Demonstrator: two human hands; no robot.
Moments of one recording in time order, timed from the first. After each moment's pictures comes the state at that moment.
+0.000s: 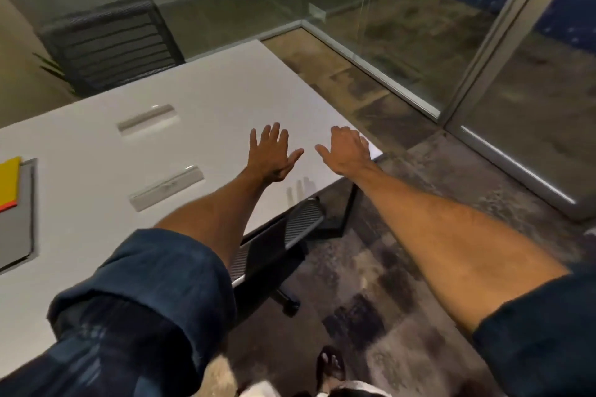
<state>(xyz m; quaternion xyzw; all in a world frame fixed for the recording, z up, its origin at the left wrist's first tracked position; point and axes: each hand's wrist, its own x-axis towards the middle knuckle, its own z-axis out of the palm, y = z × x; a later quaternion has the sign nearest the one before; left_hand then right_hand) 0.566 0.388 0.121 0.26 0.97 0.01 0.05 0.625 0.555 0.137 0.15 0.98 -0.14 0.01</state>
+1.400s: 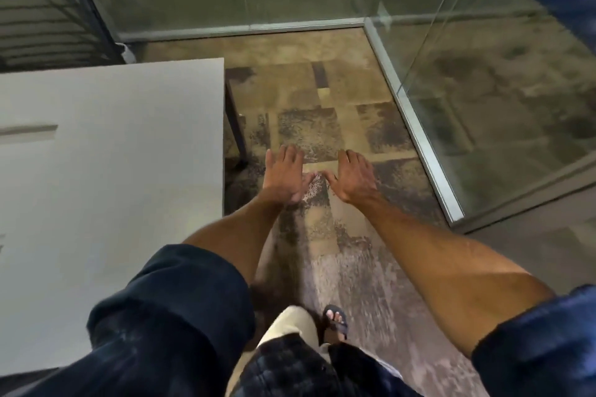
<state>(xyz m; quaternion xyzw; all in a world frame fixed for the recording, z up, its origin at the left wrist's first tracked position) 0.179 0.876 0.053 0.05 0.99 0.04 0.10 0.167 1.040 0.056 -0.07 0.99 -0.09 0.07</state>
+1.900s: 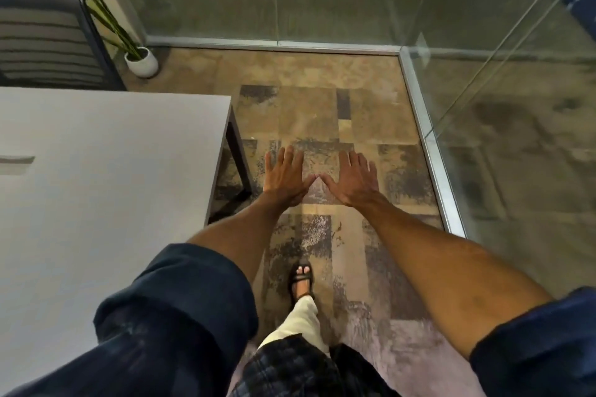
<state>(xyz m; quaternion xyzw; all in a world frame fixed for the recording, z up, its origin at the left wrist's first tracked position) -0.057 0.862 0.040 -0.04 0.99 0.07 0.09 -0.094 1.022 0.049 -0.13 0.98 -0.06 0.10</state>
